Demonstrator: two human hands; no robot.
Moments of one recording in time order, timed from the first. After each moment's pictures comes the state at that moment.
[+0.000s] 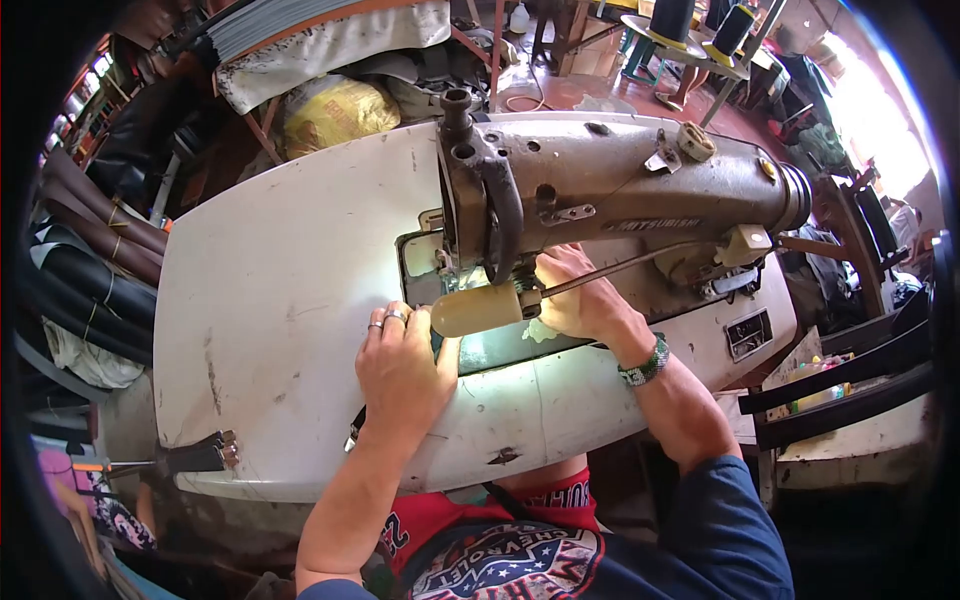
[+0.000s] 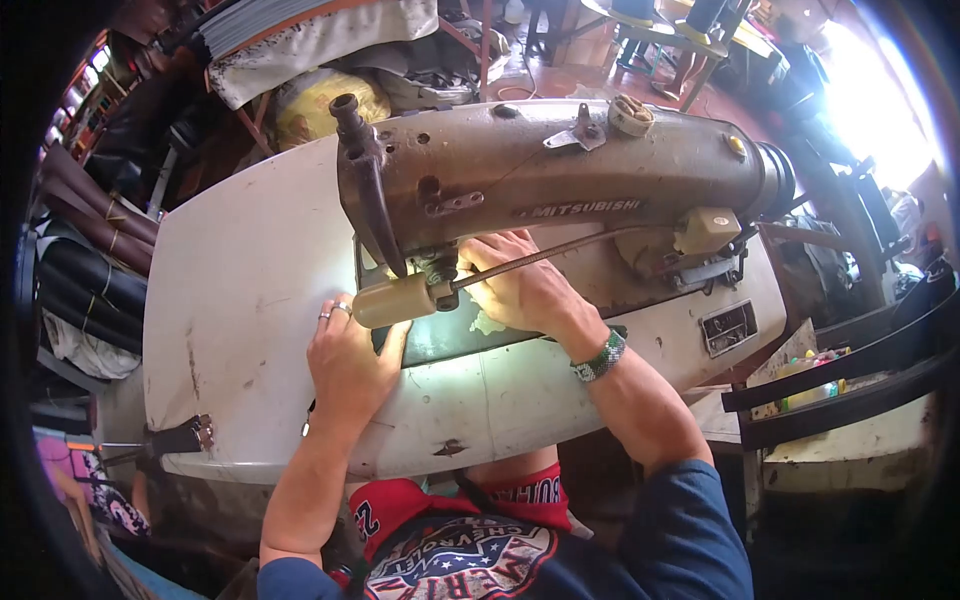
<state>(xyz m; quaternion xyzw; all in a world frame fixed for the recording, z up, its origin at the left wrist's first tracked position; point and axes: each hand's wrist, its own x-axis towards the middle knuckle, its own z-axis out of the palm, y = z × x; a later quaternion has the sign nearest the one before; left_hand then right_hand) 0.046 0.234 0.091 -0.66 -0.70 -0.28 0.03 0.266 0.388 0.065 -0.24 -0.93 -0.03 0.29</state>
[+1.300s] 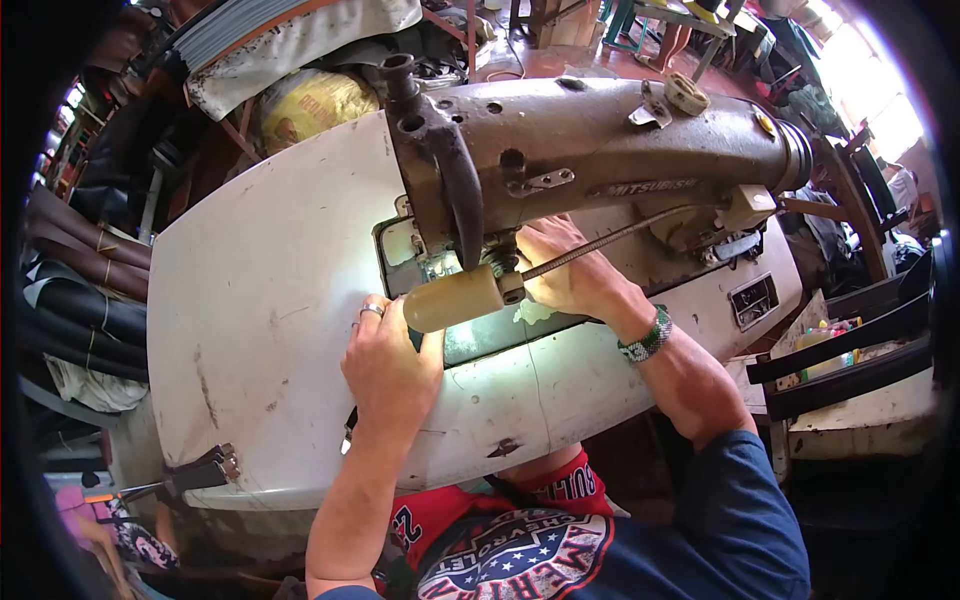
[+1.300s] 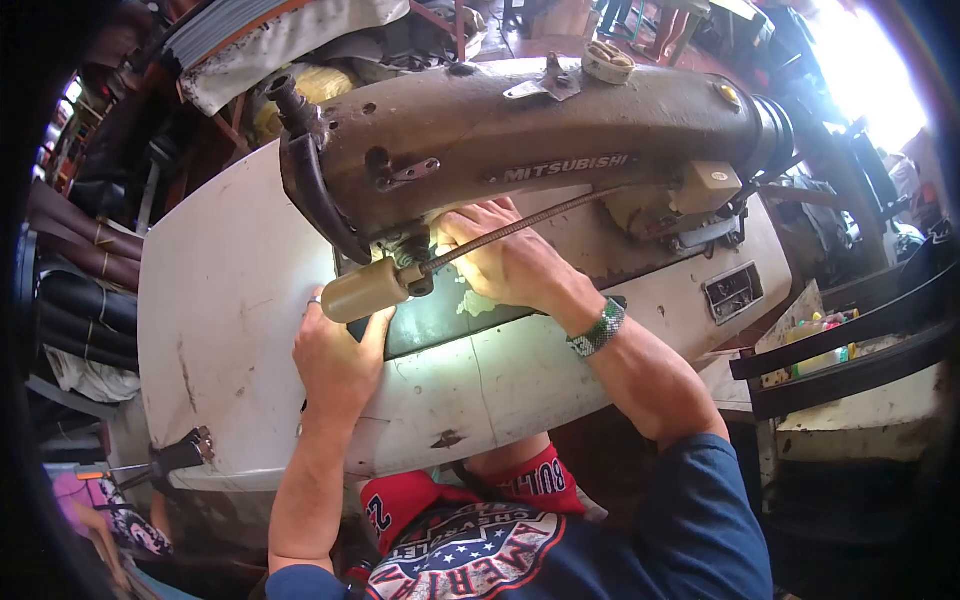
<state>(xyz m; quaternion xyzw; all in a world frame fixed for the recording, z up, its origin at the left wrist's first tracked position) 0.052 0.237 0.095 -0.61 -0.73 -0.31 -0.05 0.274 0.387 0.062 -0.26 -0.92 -0.03 0.31</state>
